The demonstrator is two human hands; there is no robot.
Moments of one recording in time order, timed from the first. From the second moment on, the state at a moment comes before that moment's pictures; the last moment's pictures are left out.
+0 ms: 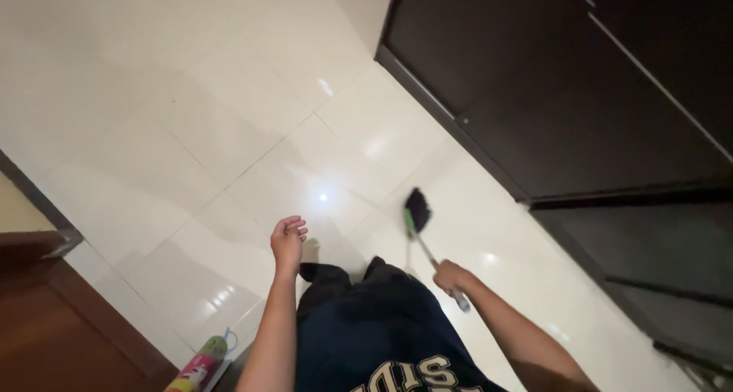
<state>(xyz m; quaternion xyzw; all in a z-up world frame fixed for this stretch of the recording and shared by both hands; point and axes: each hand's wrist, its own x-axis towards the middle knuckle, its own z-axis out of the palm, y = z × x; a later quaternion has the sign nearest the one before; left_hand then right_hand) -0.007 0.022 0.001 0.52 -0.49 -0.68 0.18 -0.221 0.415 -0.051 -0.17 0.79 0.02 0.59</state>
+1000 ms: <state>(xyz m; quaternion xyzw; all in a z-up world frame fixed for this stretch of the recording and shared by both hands) -0.093 0.134 0.012 0.46 -0.57 -0.68 0.09 -0.224 0.499 0.026 0.20 0.72 -0.43 0.51</state>
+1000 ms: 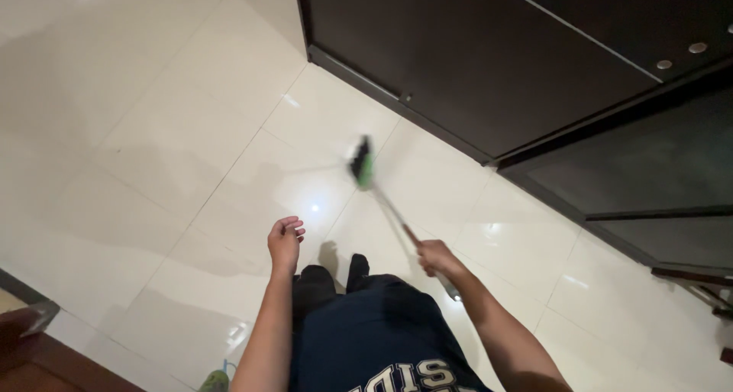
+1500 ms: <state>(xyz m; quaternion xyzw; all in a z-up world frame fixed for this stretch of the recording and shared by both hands) -0.107 0.135 -0.007 0.47 -0.55 -0.68 0.08 -0.303 0.595 -0.067 0.24 0.87 -0.25 0.36</state>
